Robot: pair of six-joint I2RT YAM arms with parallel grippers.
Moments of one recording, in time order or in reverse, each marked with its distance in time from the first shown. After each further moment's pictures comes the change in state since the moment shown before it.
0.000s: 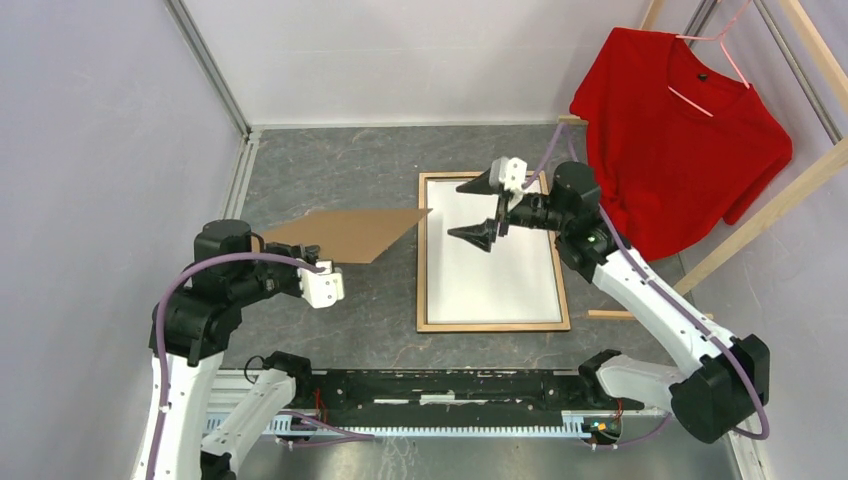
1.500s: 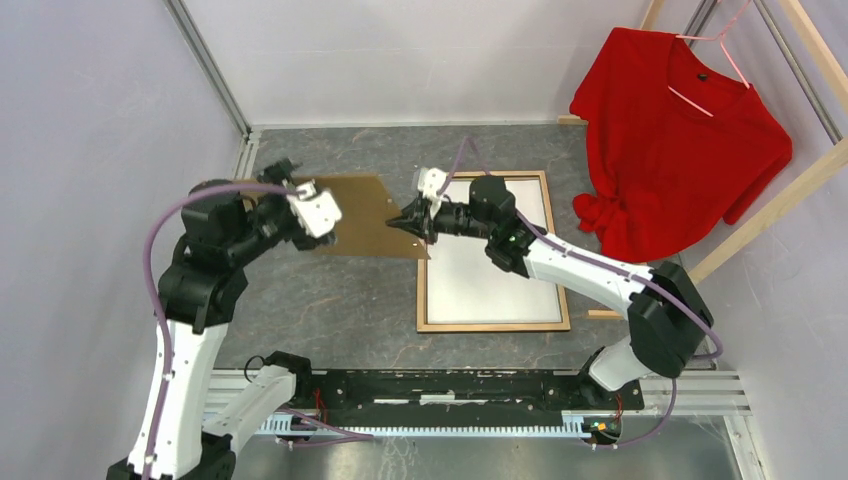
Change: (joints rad) left arm -0.001 0.114 0.097 0.298 -0.052 -0.332; right arm 0.327 0.320 0.032 0.317 0.262 -0.037
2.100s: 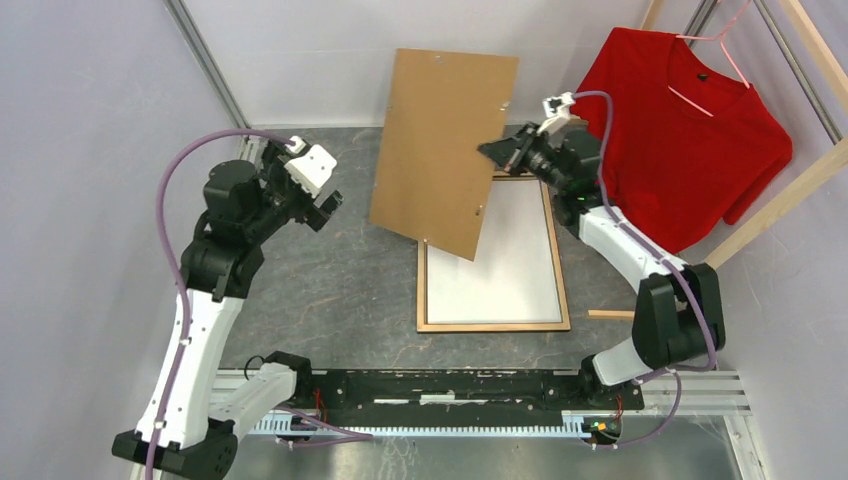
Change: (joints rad) left arm 0.000 0.114 0.000 0.192 -0.177 -0.385; right arm -0.521 0.032 0.054 0.016 0.058 0.899
